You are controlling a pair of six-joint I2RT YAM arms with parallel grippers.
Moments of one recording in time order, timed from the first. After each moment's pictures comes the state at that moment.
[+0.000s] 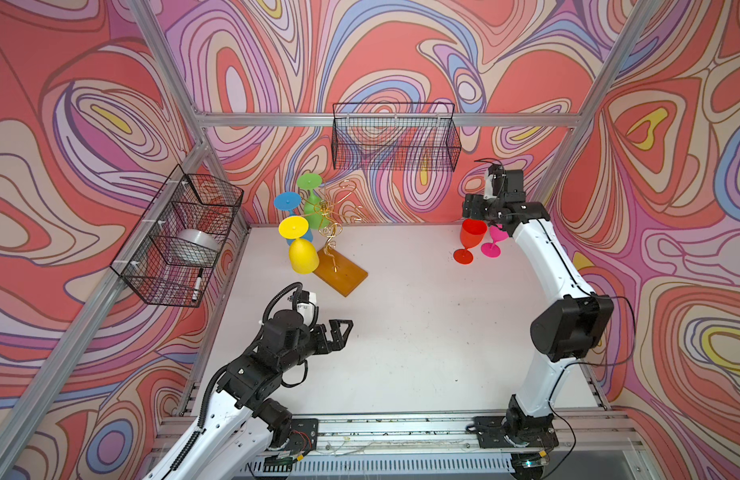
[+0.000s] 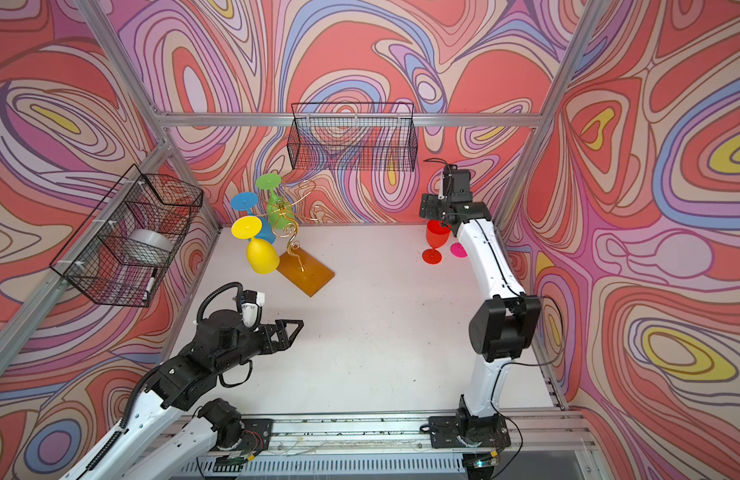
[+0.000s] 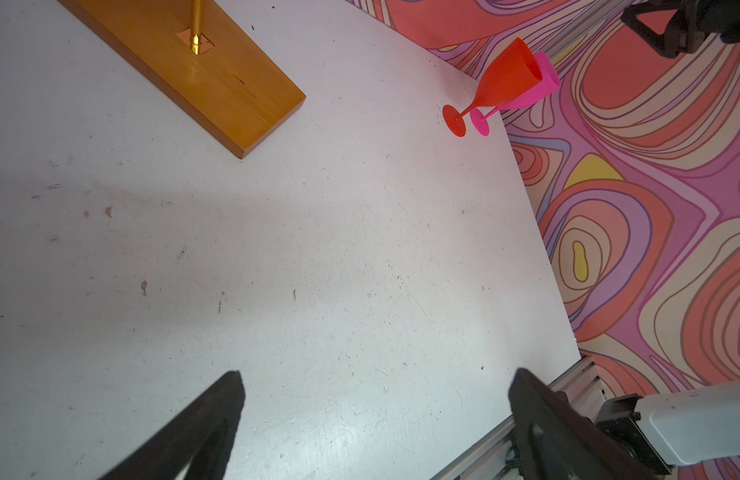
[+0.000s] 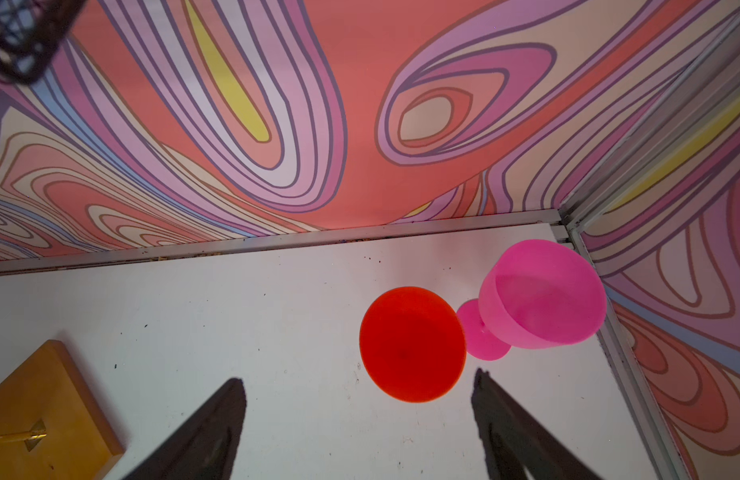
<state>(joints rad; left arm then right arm) -0.54 0.61 0.66 -0.61 0.10 -0.69 0.09 1.83 1.91 -0.65 0.06 0.18</state>
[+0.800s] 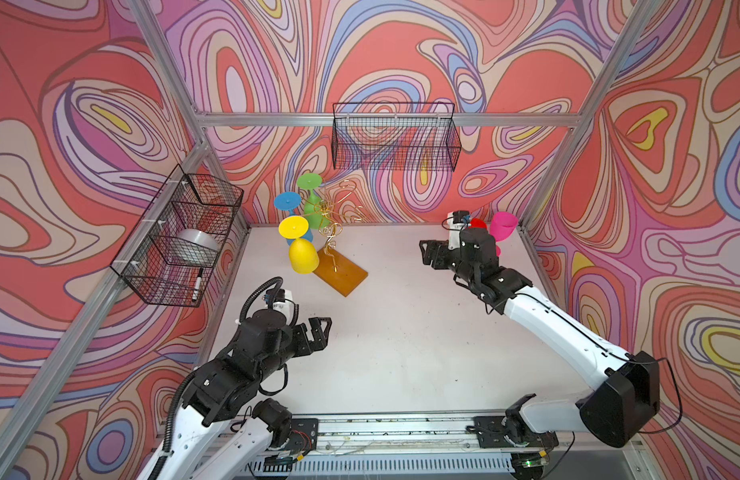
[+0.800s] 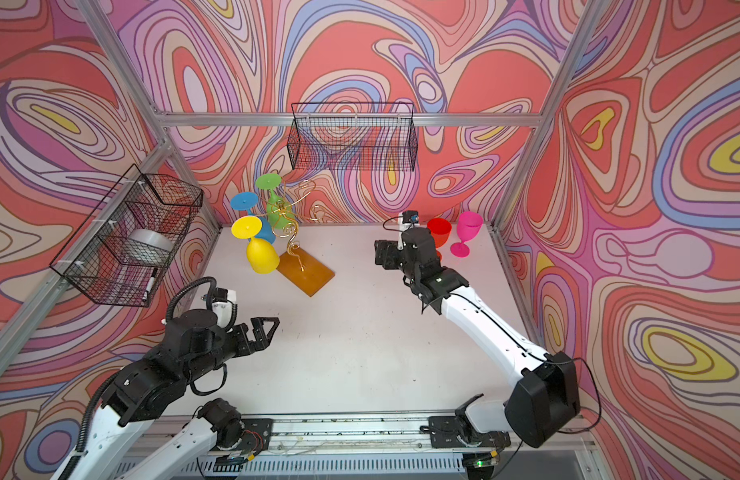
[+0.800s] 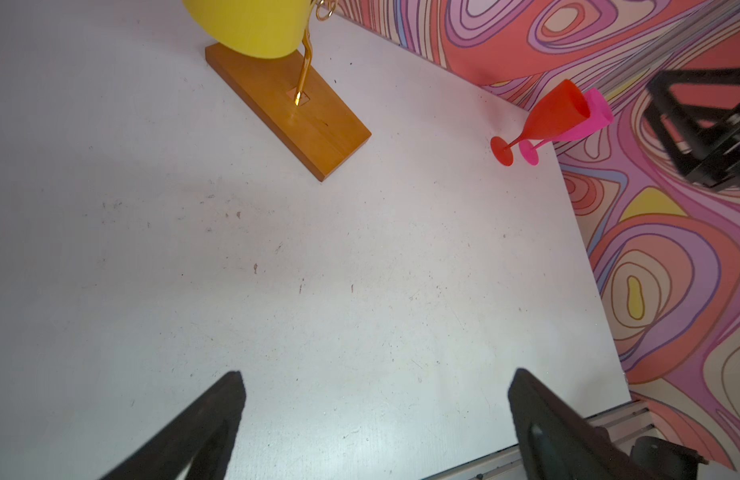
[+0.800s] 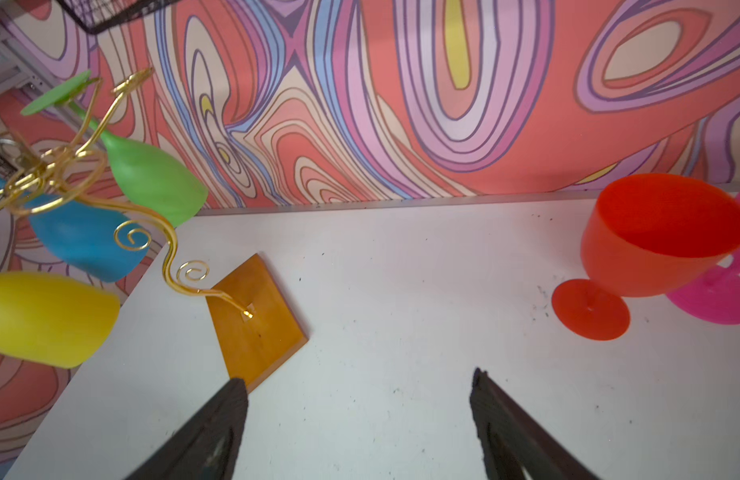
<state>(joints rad) -0.54 0.59 0.94 -0.95 -0.08 -0.70 0.51 1.36 1.17 -0.20 0.12 0.36</state>
